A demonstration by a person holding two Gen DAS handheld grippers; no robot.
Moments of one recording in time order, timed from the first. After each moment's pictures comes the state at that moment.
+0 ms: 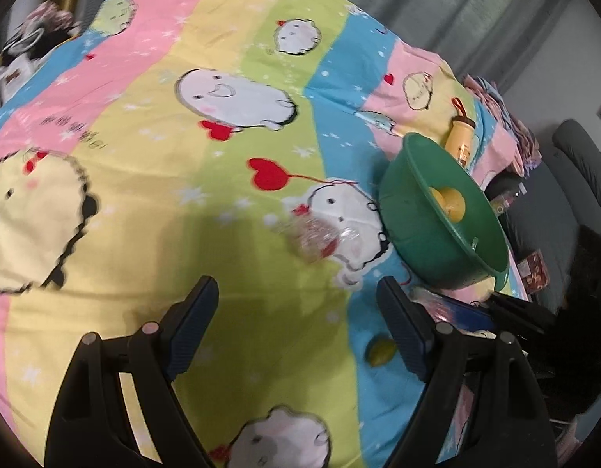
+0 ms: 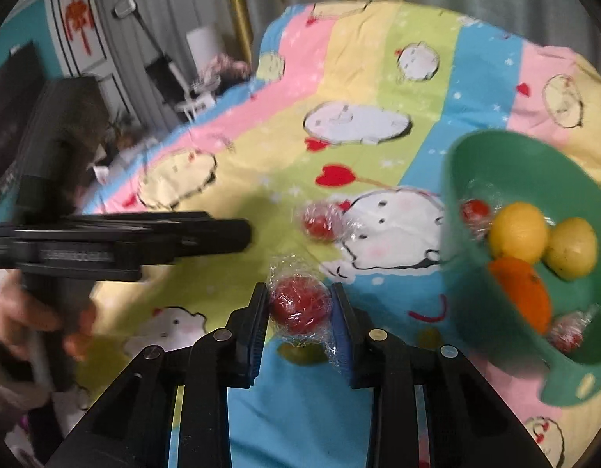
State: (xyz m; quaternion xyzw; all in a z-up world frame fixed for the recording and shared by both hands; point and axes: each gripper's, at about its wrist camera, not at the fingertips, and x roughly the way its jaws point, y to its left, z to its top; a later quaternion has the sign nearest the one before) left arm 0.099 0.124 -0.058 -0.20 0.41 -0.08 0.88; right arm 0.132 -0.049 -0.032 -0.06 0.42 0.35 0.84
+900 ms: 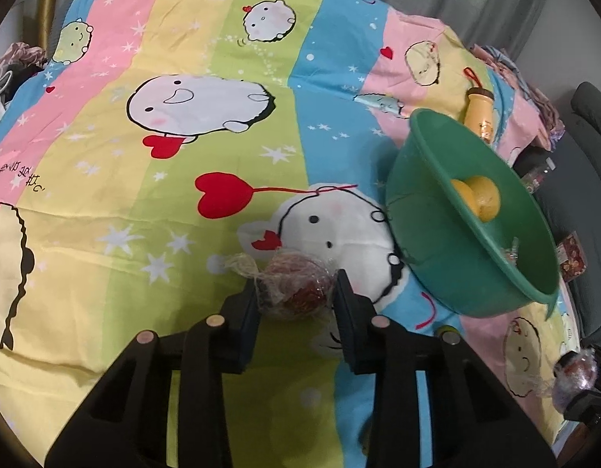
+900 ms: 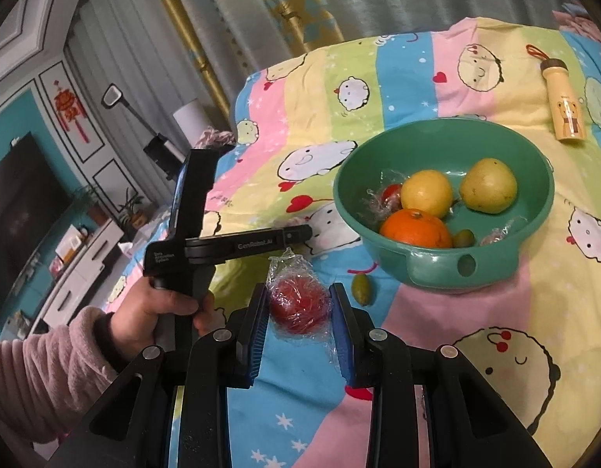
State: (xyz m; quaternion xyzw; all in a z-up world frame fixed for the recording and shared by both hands) left arm 0.150 0.079 -0.078 -0.14 0.42 -0.05 0.89; right arm 0.100 -0.138 -0.011 0.07 0.40 0.32 0.86
